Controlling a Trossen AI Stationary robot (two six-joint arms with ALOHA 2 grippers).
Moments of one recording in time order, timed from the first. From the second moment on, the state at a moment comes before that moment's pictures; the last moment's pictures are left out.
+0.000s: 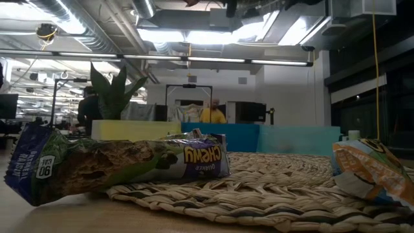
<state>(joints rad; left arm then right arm) -0.16 1.47 1.54 -0.71 -0.81 -0.29 -0.20 1.50 1.18 0.47 -0.28 0.28</state>
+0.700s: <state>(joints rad) -0.20 1.47 1.54 -0.72 -0.75 -0.19 -0.21 1.50 1.18 0.47 -0.29 0.26</state>
